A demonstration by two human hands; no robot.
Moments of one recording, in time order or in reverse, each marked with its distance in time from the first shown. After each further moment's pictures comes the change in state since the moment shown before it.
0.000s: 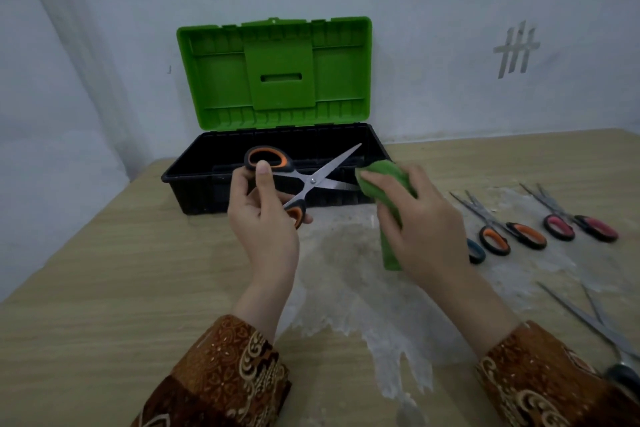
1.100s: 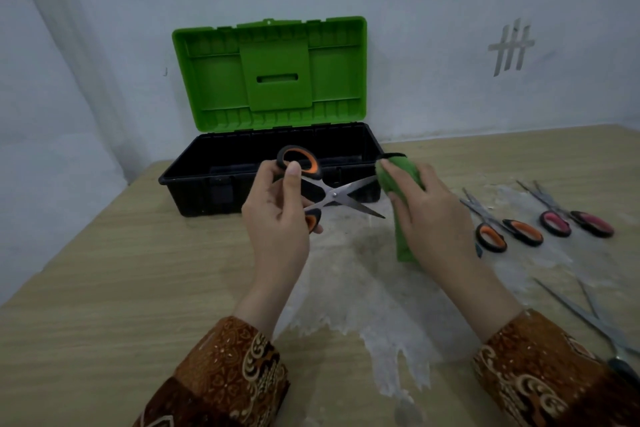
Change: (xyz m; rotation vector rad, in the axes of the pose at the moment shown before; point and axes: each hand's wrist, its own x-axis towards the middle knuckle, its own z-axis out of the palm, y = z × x) left_hand -0.006 0.005 0.001 0.136 -0.252 0.176; right_hand 0.000 0.026 0.009 -0.158 -0.040 0.109
